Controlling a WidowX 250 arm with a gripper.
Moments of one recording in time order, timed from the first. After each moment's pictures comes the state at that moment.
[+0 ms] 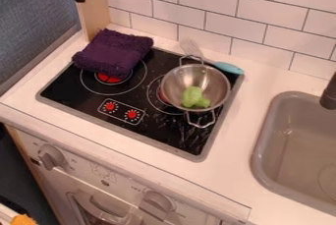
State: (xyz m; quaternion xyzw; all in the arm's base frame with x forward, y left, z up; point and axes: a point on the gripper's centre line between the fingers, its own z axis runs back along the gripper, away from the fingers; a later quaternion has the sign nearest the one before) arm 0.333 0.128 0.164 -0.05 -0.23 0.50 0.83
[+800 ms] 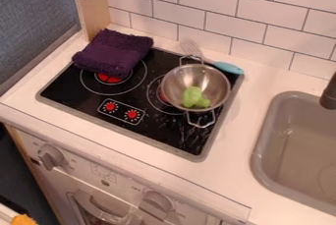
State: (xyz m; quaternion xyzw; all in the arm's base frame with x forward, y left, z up) arm 0.391 0.177 0.125 -0.04 -0.17 0.53 0.83
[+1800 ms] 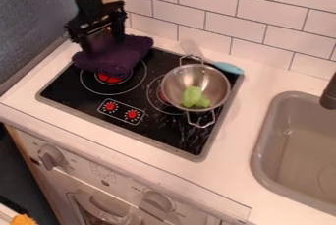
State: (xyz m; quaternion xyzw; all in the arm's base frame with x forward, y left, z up) arm 0.374 0.160 0.033 -0.02 -0.08 0.50 0.86
